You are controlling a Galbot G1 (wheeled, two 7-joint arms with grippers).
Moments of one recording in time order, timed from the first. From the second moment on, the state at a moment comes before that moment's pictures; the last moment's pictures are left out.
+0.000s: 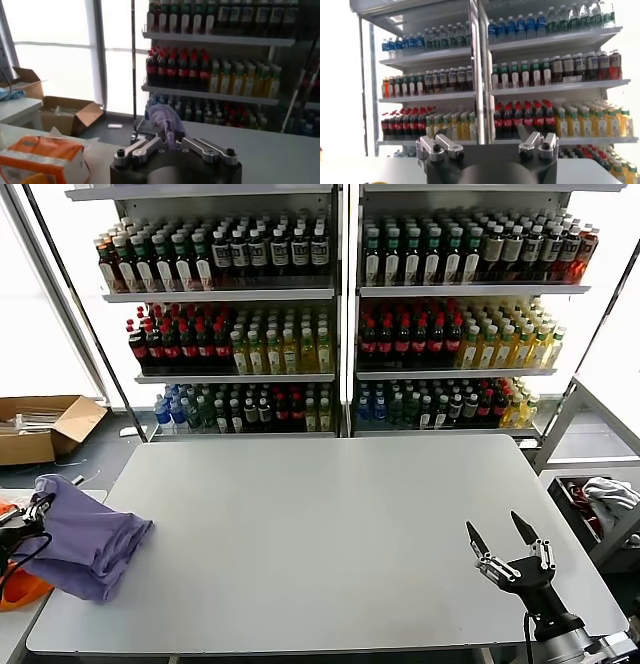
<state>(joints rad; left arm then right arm) 1.54 -0.79 -1.08 -1.91 -0.97 0.50 -0.07 -1.74 1.09 0.80 2.13 0.61 0.15 -0.21</state>
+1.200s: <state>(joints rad) 1.22 -1.21 -0.21 -2.07 -1.25 0.38 -0.38 -1.75 1.12 0.67 2.17 0.57 0.03 -0.15</state>
